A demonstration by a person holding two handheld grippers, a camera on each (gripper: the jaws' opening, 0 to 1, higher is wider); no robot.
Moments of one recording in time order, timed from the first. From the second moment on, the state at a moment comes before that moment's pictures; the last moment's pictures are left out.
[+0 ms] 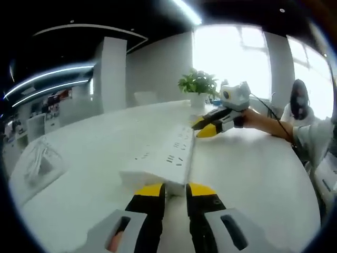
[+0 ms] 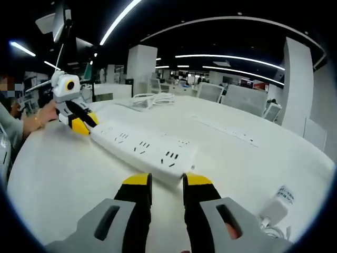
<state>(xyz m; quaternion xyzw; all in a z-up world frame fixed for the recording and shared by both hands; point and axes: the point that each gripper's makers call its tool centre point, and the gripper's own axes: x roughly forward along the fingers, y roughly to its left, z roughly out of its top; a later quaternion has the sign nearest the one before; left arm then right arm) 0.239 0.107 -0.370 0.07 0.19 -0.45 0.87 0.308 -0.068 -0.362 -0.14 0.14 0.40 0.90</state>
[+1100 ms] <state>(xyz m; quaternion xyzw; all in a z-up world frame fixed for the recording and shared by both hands) 0.207 0.089 -0.376 0.06 0.22 -0.52 0.82 0.304 -0.071 -0.361 -0.16 0.14 0.41 0.89</state>
